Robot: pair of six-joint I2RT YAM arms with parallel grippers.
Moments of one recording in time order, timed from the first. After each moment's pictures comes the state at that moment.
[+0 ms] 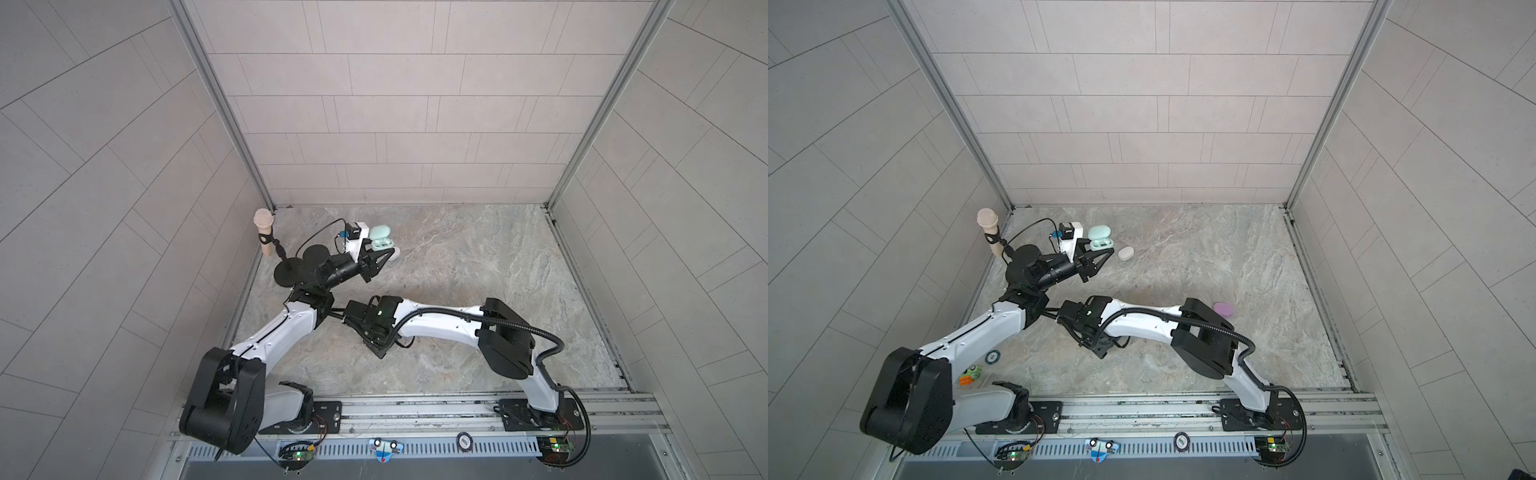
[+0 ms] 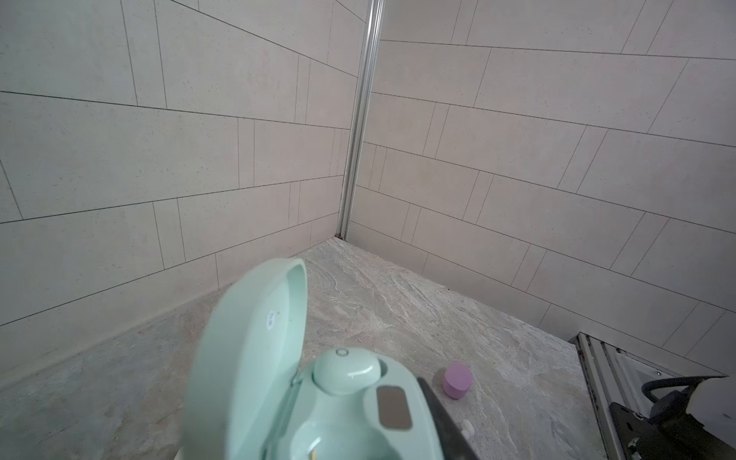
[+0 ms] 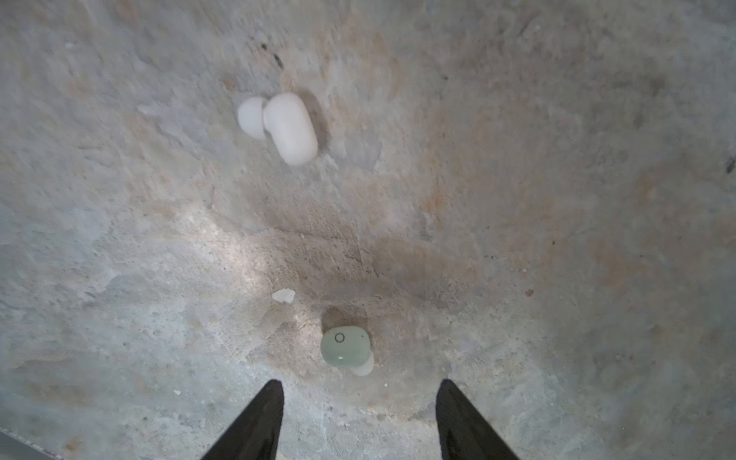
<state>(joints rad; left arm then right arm) -0.29 1.27 0.67 0.65 0.73 -0.17 1.15 2.15 1.73 -1.00 0.19 0.33</state>
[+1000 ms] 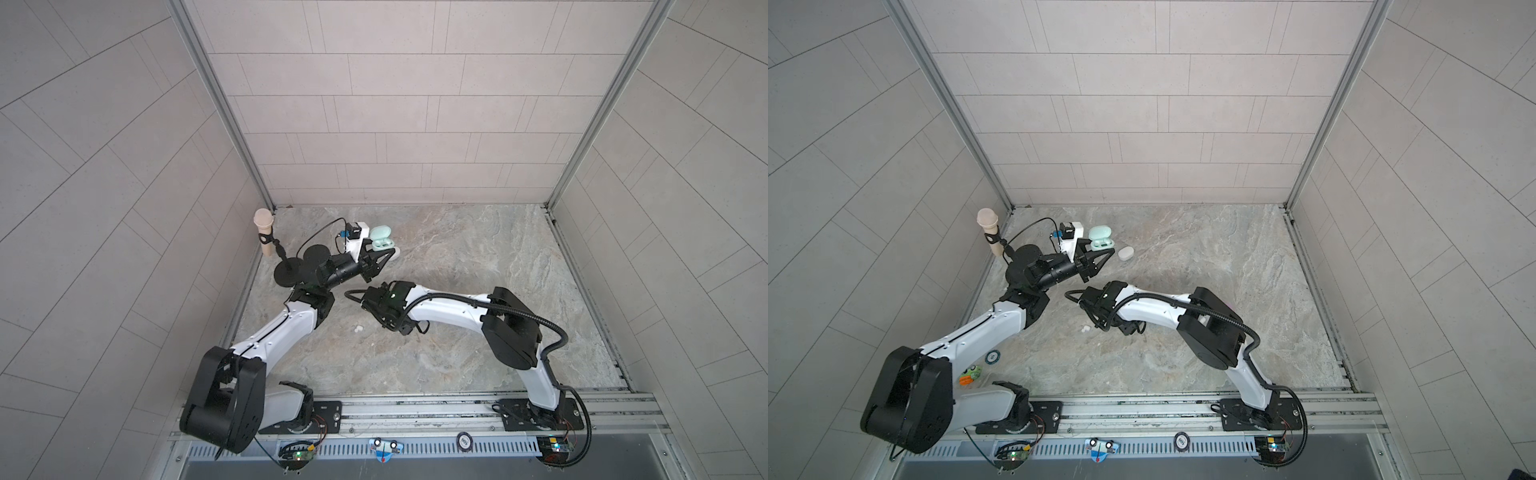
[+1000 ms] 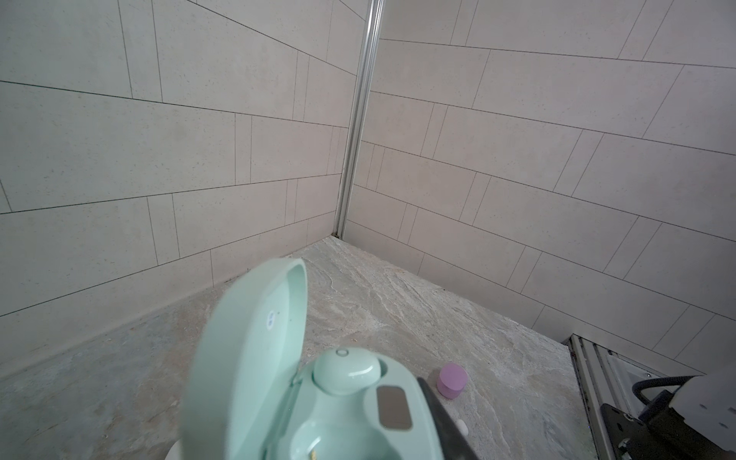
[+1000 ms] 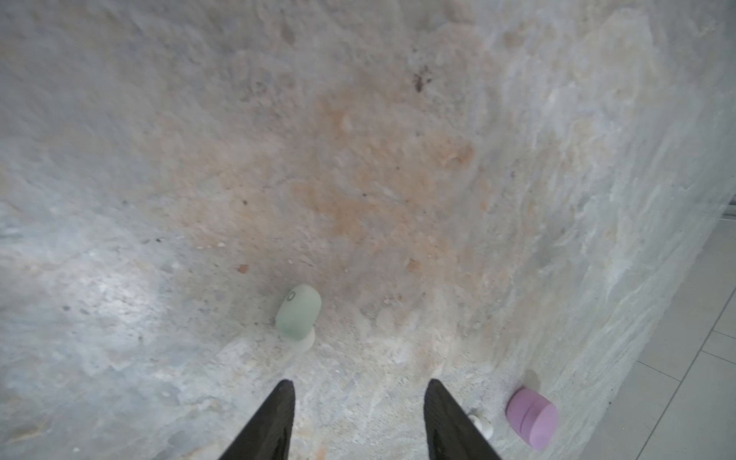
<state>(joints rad) -0.29 1.27 0.67 0.66 0.73 -0.19 1.03 2.08 1.62 -1.10 0.52 0.37</state>
